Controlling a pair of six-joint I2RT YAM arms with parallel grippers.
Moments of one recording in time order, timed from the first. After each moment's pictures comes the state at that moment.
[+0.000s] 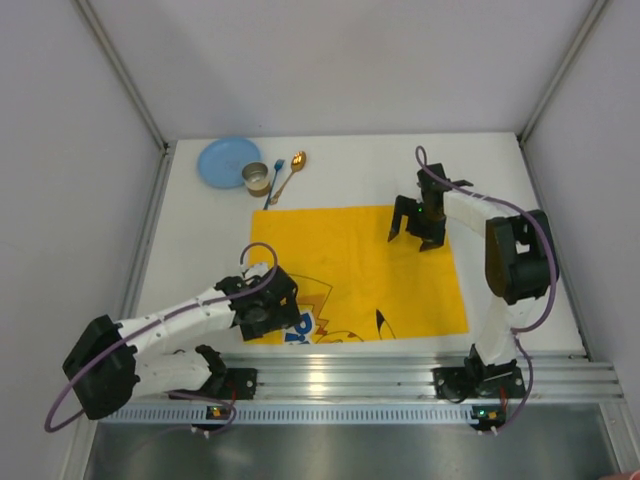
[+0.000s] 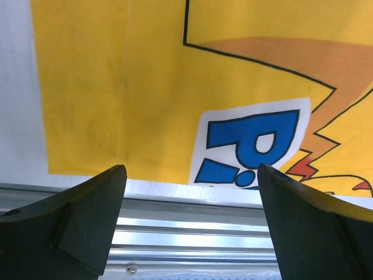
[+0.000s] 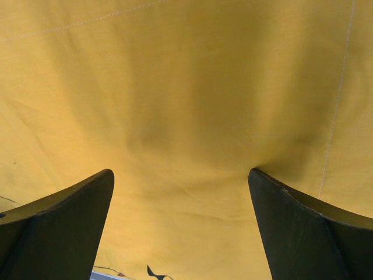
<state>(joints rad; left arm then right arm) -0.85 1.12 0.57 -0.73 -0.16 -1.15 0.24 1.88 1.28 -0.64 -0.17 0.47</state>
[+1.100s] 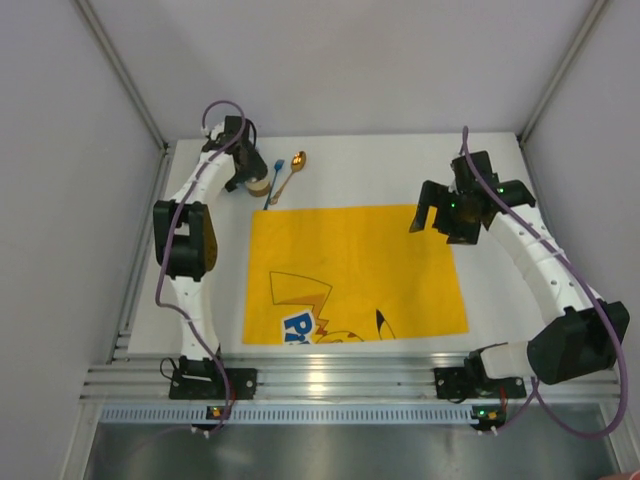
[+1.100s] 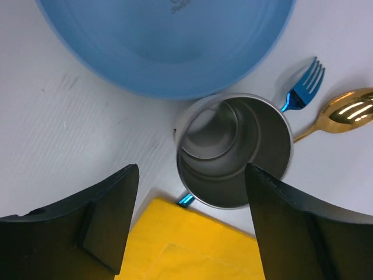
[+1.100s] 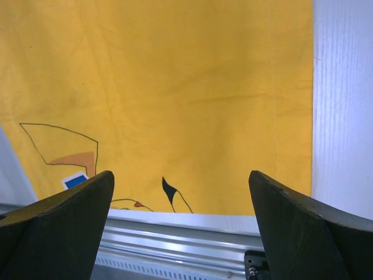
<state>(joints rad) -0.12 2.15 1.89 -0.67 -0.27 -0.70 0.26 1.35 1.31 -1.00 -0.09 0.49</state>
